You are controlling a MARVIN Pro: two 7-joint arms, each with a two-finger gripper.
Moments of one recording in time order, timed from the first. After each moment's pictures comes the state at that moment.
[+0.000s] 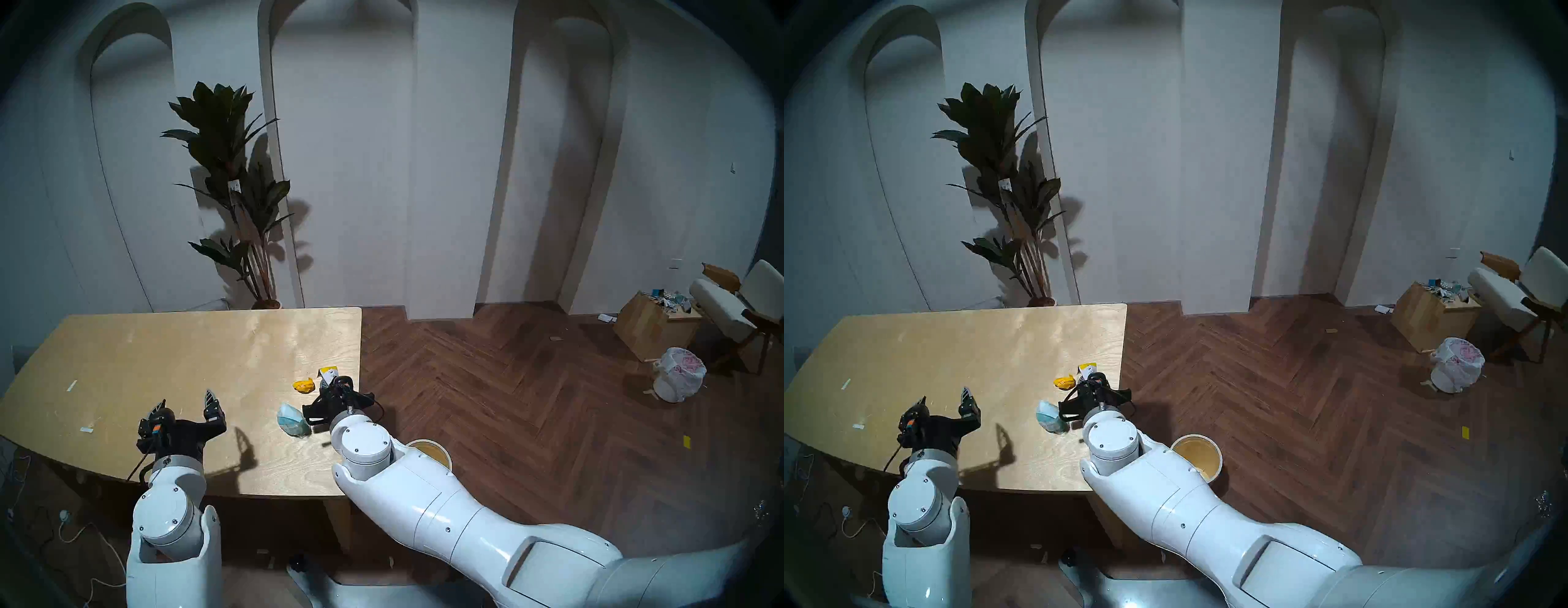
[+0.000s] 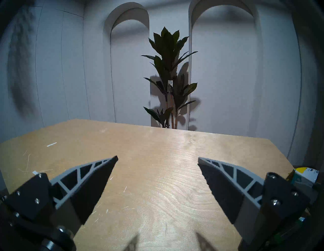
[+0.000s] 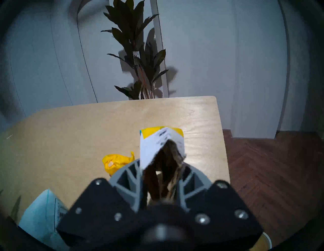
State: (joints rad) left arm 2.02 -1.58 -1.89 -1.96 -0.12 0.05 0.12; right arm -1.16 -1.70 0.69 -0.96 0.49 -0.10 -0.39
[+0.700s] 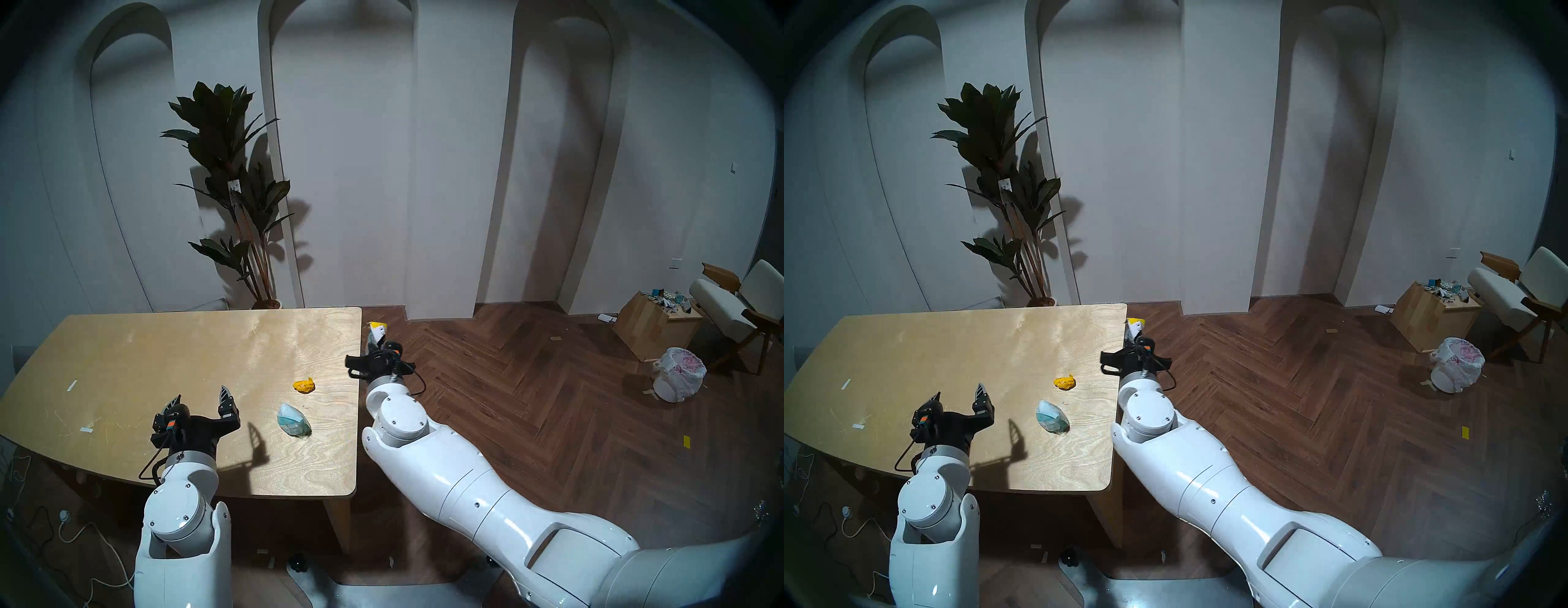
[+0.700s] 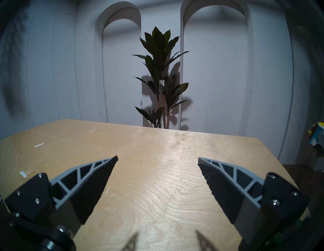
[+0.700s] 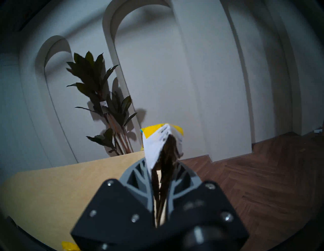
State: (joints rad) left arm 2.00 -1.58 -1.86 -1.95 -0.11 0.05 0.11; right arm -1.15 -1.58 0.85 -1.07 0.55 -0.26 -0.46
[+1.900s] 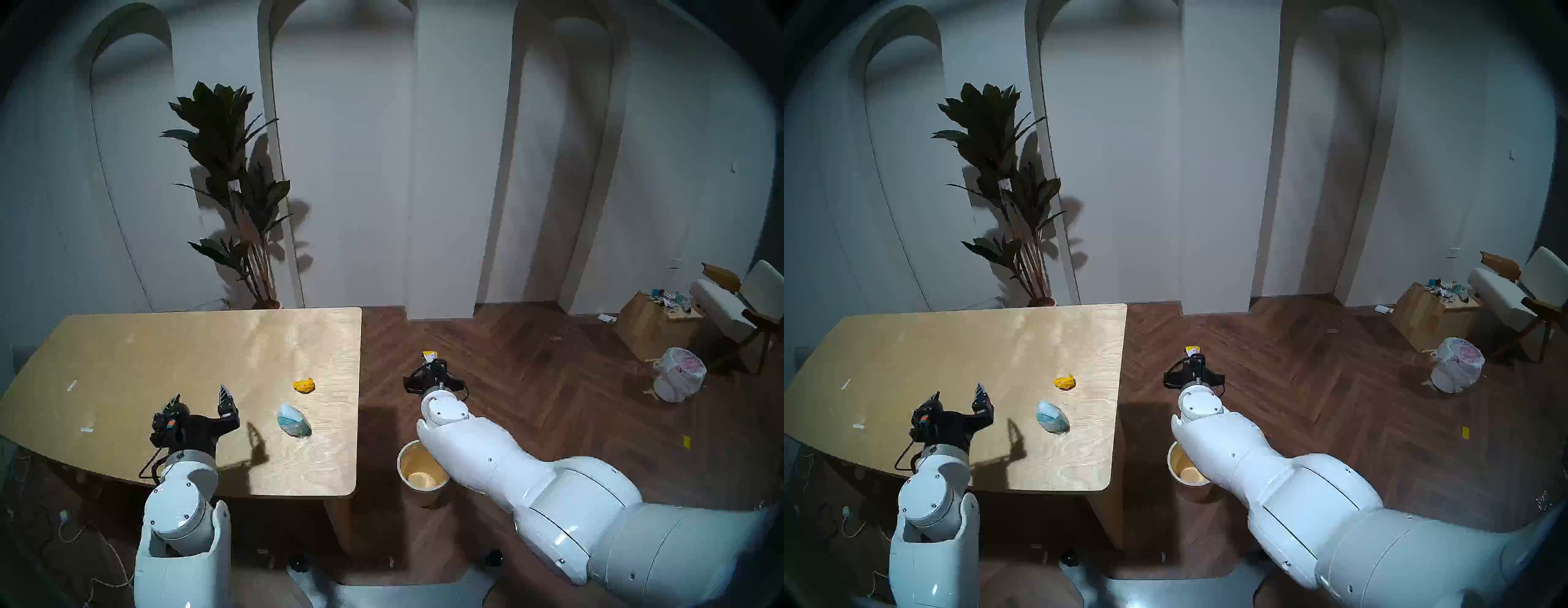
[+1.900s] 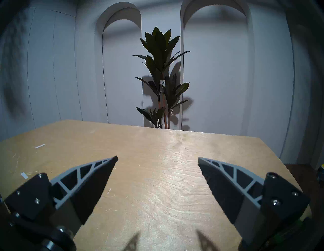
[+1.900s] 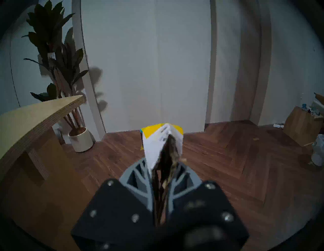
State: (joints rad) left arm 2.00 -1.57 -1.86 -1.94 -0.10 0.05 0.11; right arm -0.92 -1.63 0.88 -0.41 0.58 -0.29 -0.32
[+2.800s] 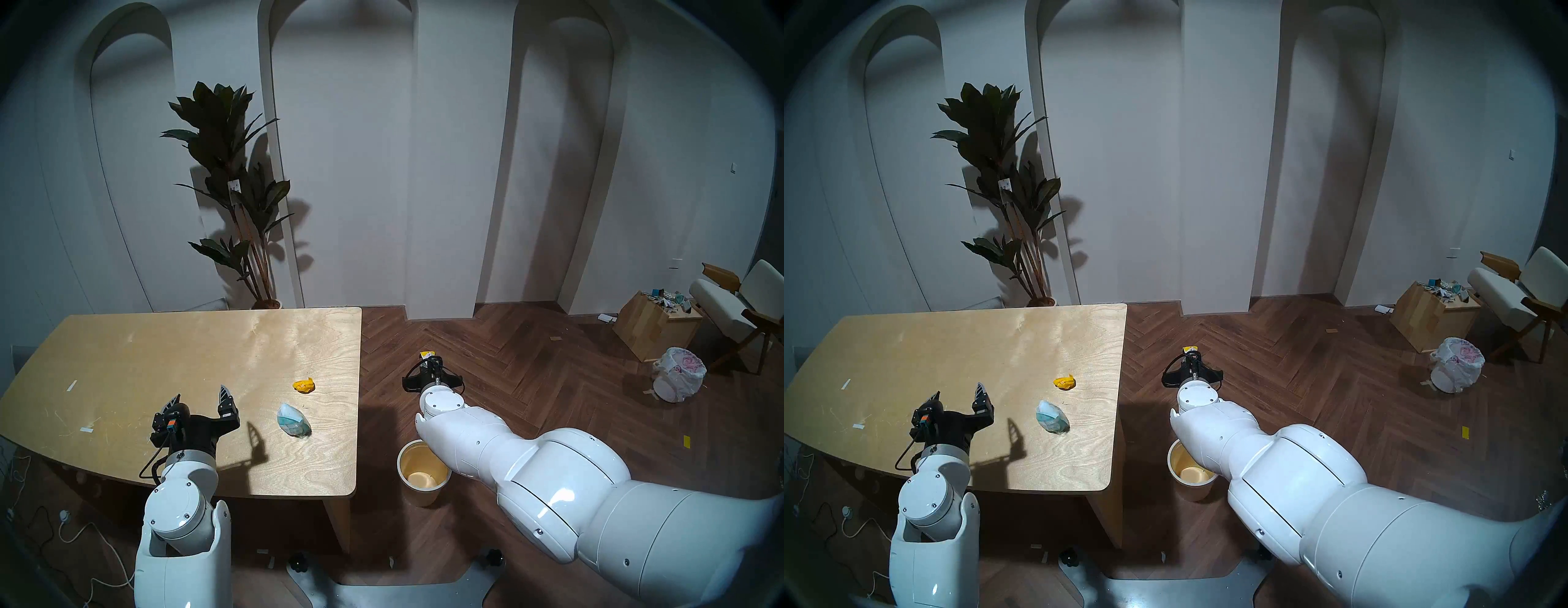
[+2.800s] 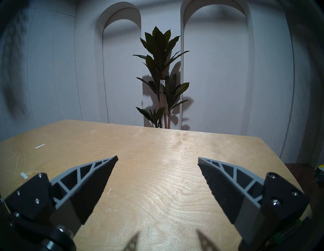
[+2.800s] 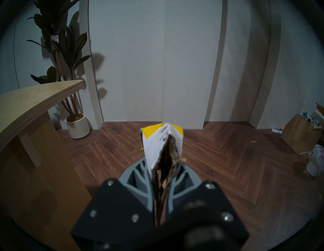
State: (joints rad) left arm 1.99 -1.57 -1.86 -1.94 -0.10 0.05 0.11; right arm -0.81 -1.69 0.87 -0.21 0.57 -0.29 -0.28
